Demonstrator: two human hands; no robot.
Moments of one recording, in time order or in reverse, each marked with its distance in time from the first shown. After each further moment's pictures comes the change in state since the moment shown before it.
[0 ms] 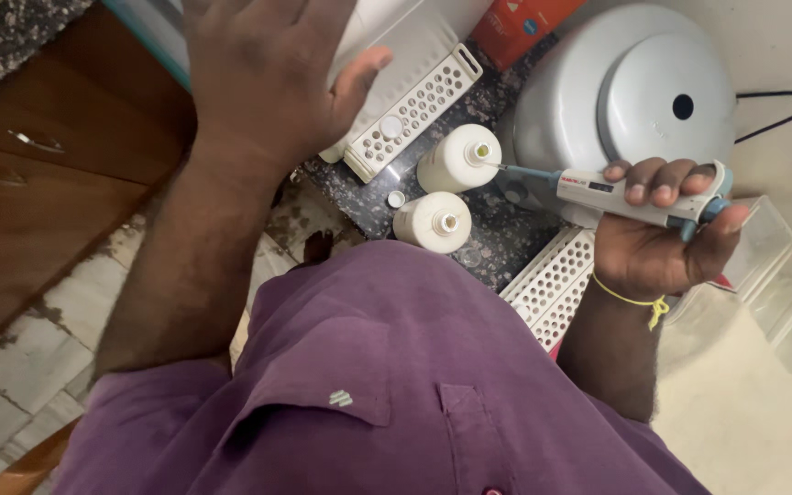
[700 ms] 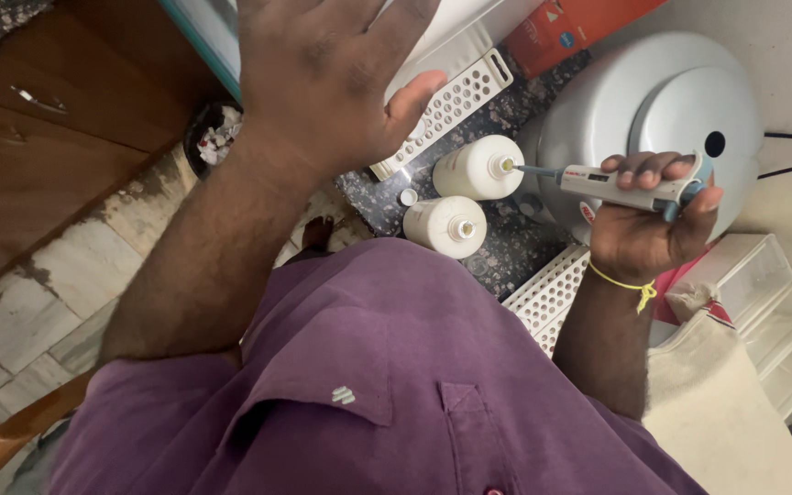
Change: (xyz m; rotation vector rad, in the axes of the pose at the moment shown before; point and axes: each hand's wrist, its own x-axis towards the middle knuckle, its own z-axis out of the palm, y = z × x) left_hand -0.003 -0.009 0.009 -0.019 0.043 -0.007; right_hand 0.039 0.048 0.002 -0.047 0.078 0.078
